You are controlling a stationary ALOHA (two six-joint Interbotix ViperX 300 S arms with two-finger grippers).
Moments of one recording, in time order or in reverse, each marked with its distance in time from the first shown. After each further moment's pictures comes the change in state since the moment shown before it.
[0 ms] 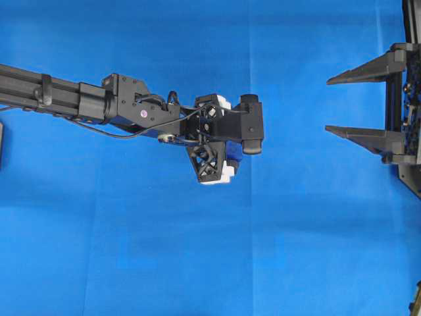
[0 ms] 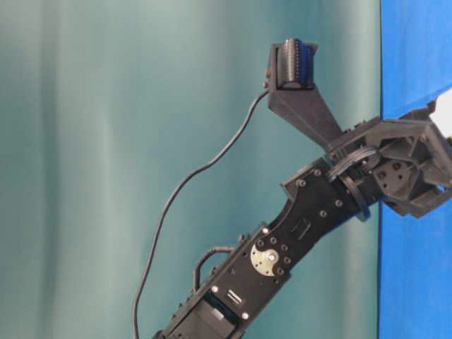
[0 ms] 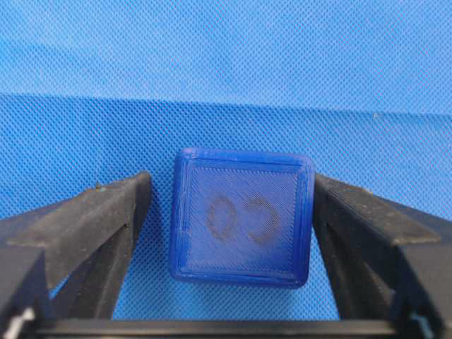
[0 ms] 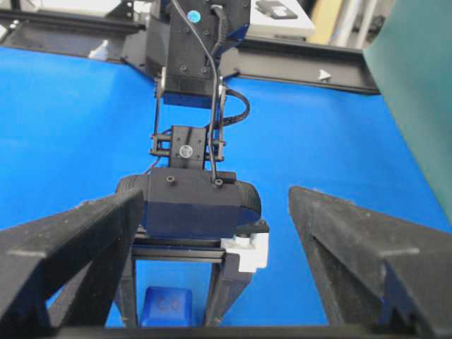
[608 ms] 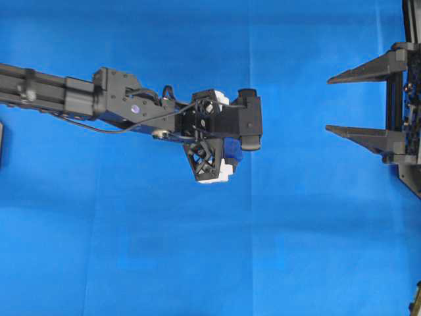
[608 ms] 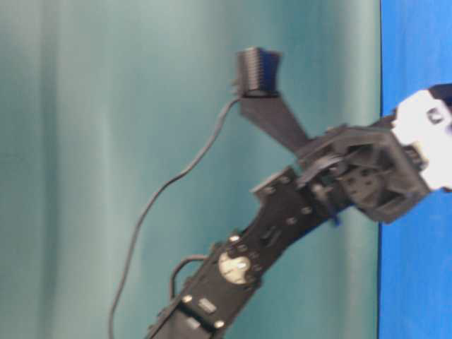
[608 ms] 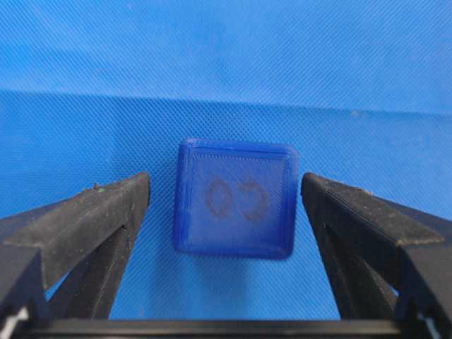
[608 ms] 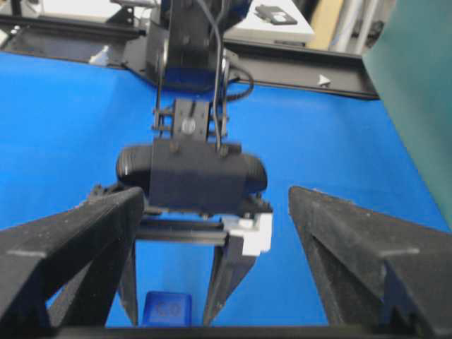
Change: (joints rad) left arm -0.002 -0.046 0.009 0.000 0.028 -0.006; right arm 0.002 -0.002 -0.002 0.002 -0.008 0.000
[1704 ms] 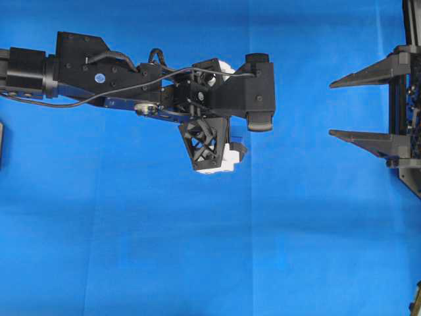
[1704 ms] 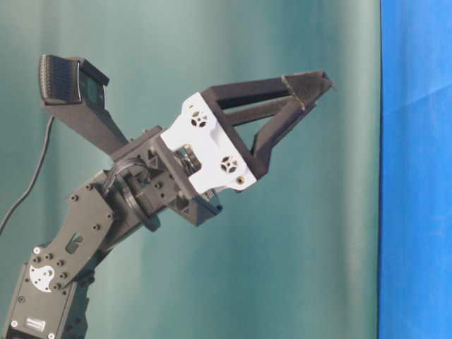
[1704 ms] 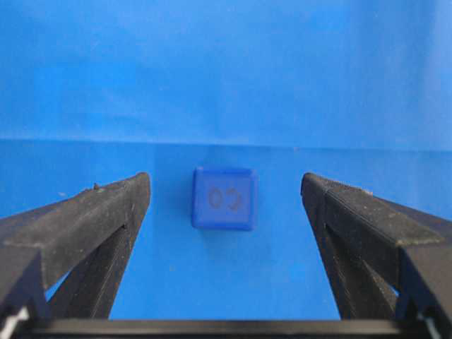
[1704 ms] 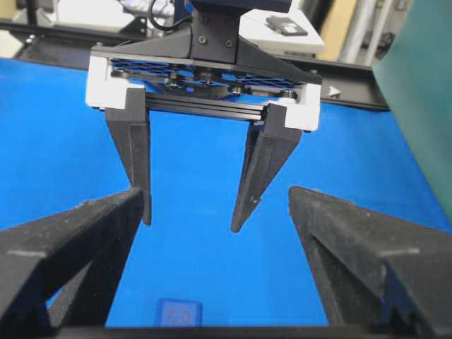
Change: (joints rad) left arm -0.008 -0.219 -0.153 -0.002 0.321 0.014; right arm 0.023 -0.017 0.000 -0.002 -0.002 0.000
